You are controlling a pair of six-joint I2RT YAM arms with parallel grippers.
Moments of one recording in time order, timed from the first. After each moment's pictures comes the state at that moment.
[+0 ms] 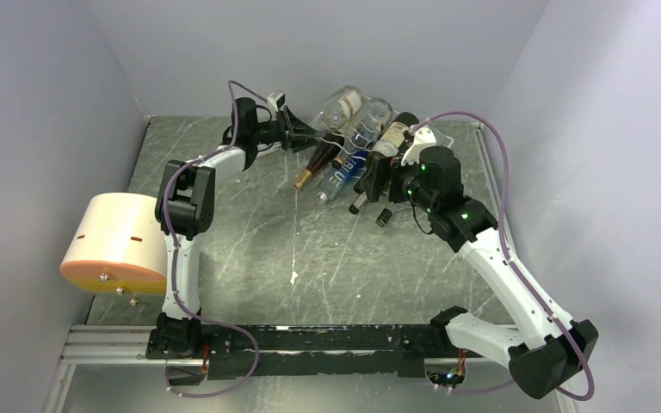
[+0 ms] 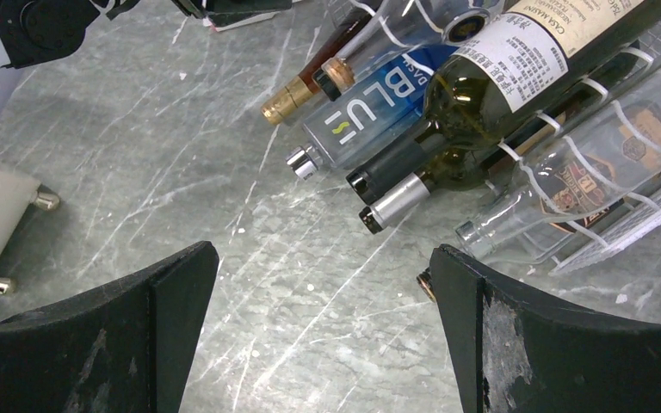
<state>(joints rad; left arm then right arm) -0.28 2.26 1.64 0.52 1.04 -1.34 0.47 1.05 1.07 -0.42 -0.01 0.25</state>
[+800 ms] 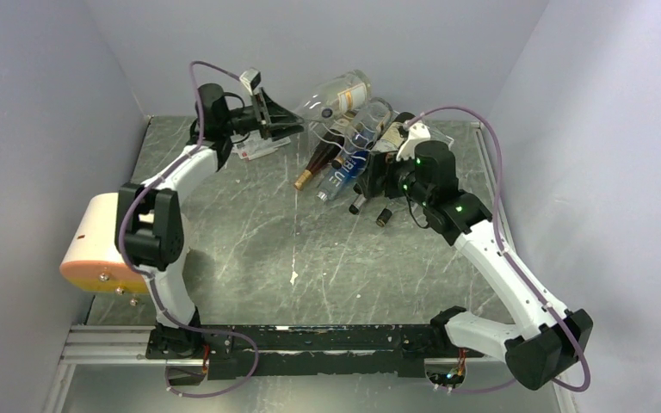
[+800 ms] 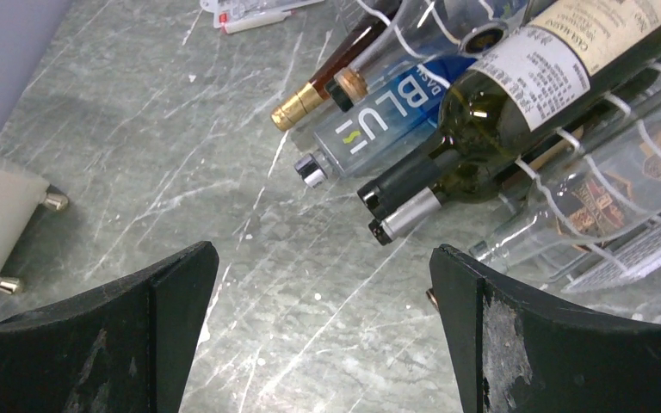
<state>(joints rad) -0.23 1.92 1.48 0.50 1.07 -1.33 0.47 1.09 1.08 -0.39 -0.04 0.26</state>
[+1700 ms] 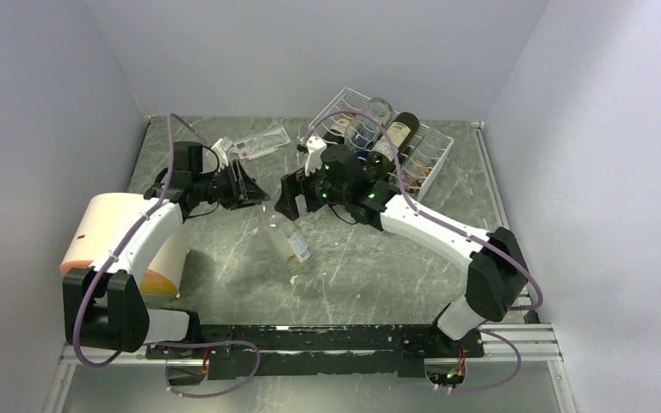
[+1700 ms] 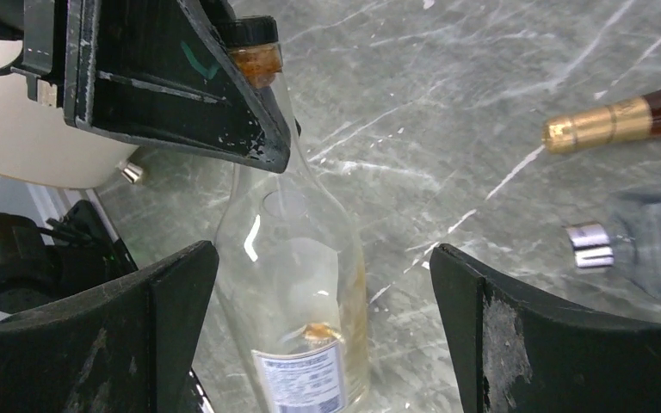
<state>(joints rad) -0.13 1.31 0.96 -0.31 0.76 -0.61 0.81 1.55 1.25 -0.15 -0.20 0.26</state>
